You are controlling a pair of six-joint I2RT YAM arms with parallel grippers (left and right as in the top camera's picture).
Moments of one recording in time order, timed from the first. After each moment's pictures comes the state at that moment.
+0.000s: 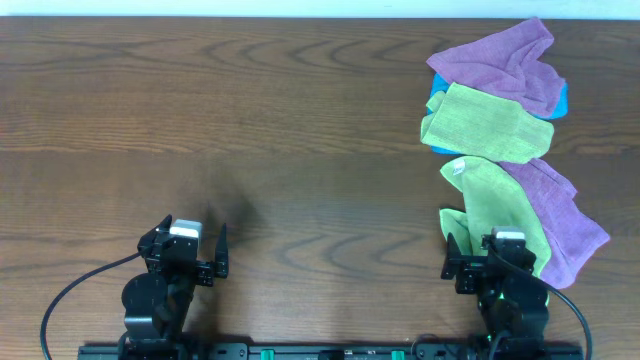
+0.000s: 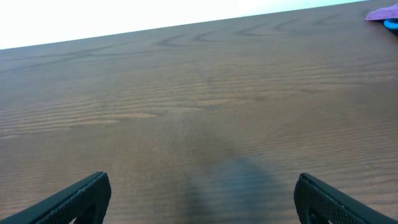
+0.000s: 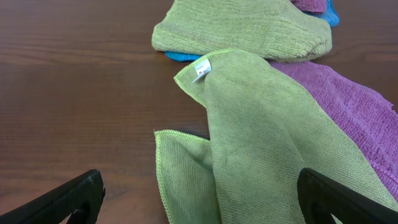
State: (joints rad) left arm -0.02 0.01 0.13 -0.46 0.12 0.11; right arm 0.06 0.01 0.16 -0.63 0.09 0.05
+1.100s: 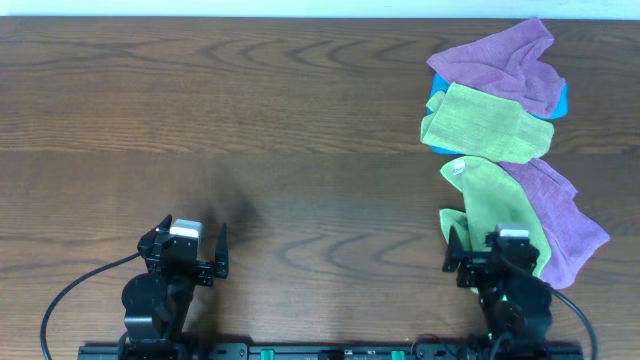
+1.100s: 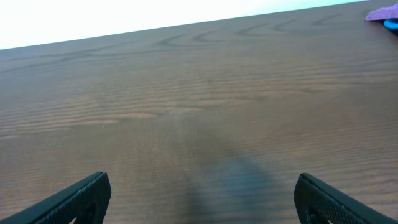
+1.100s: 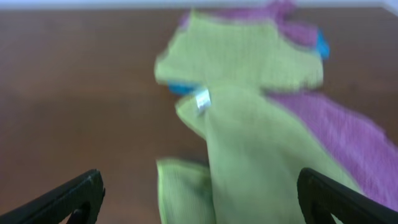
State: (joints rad) left arm -0.02 0.01 0.13 -0.46 0.12 0.11; right arm 0.06 0.01 0.15 -0.49 0.08 0.07
